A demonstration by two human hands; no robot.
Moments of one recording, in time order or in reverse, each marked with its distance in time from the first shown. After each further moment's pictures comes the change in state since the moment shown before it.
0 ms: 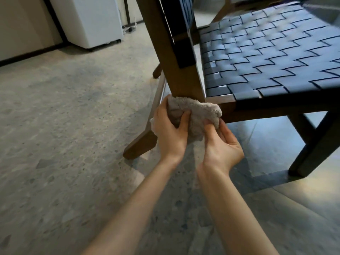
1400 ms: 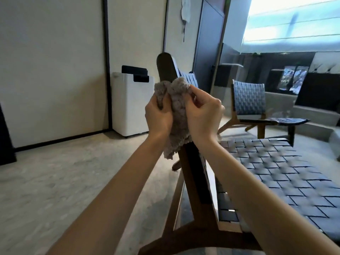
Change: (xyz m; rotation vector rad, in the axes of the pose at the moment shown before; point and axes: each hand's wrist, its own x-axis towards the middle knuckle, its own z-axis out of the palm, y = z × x) left_hand 0.189 0.278 -0.126 -0.342 0.167 0.108; right_hand -0.101 -0.208 0.262 -0.387 -0.657 -1.172
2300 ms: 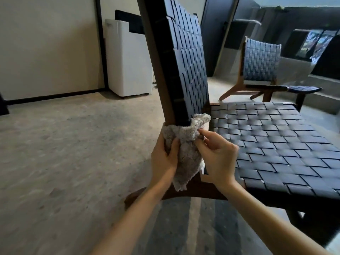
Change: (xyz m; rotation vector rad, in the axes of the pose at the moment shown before) left_hand -0.151 -0.179 0.009 0.201 -0.087 -0.106; right_hand -0.146 0.153 -0.102 0.017 -0.244 0.070
